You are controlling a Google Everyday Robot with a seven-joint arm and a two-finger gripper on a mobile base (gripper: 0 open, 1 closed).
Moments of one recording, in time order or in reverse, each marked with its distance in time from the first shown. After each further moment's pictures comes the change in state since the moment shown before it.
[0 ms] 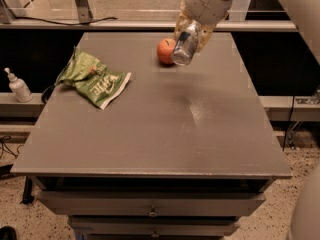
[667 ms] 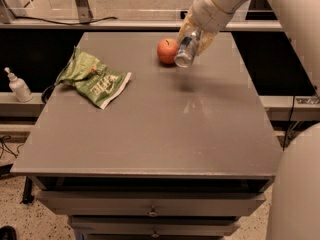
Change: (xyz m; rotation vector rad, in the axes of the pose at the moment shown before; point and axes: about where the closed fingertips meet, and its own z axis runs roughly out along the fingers) arm 0.036 0.014 0.039 0.128 -0.038 -0.043
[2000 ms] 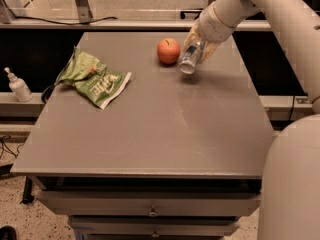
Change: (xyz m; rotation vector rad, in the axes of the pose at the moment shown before) arm 0.024 0.039 0.035 0.011 -0.006 0.070
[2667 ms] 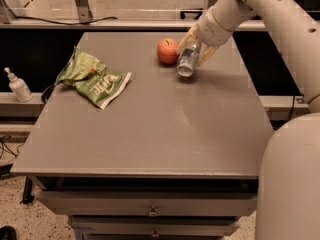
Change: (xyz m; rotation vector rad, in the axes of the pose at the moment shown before) arm -0.001 0.004 0.012 -0.007 -0.019 0.007
